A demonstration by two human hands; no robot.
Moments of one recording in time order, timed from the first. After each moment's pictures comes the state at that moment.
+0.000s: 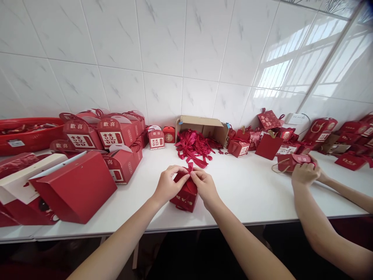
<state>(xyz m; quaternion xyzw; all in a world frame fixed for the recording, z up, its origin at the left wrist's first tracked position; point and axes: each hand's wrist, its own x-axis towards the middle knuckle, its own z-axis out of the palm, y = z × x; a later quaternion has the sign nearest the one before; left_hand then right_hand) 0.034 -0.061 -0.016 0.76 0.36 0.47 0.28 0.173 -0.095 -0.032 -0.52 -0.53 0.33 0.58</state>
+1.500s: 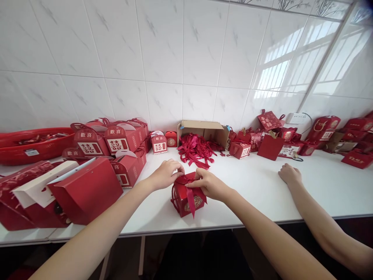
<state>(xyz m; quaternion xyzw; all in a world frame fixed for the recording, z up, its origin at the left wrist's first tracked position) 0.007 -0.027 0.026 0.92 0.29 0.22 0.13 0.220 -0.080 -0.023 -0.30 -0.90 -0.06 0.32</state>
